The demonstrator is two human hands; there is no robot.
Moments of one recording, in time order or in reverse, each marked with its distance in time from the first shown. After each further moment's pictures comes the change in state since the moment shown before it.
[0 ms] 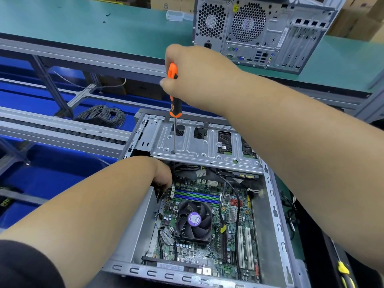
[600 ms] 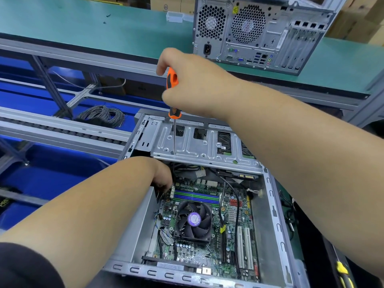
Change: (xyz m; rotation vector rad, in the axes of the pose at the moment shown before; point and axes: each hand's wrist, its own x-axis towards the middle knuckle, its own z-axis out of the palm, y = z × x) left_hand -0.008 0.005 0.000 0.021 0.015 -0.002; right_hand -0.007 -0.004 0.003 0.227 -0.061 -0.018
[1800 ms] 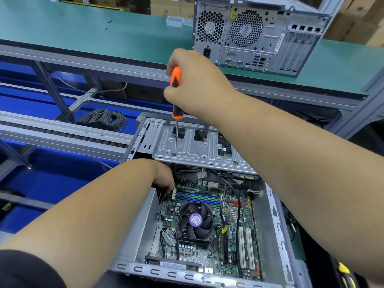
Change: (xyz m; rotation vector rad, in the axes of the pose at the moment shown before) left_hand -0.006 -0.002 -0.002 -0.026 0.041 0.034; right_hand 0.006 0.006 0.013 0.012 0.213 0.053
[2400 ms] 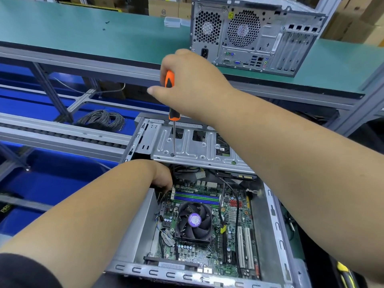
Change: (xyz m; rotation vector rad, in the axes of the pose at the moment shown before) left_hand 0.001 -0.001 -0.002 0.096 0.011 0.007; right_hand 0.001 -0.006 -0.003 -0.097 -0.025 -0.050
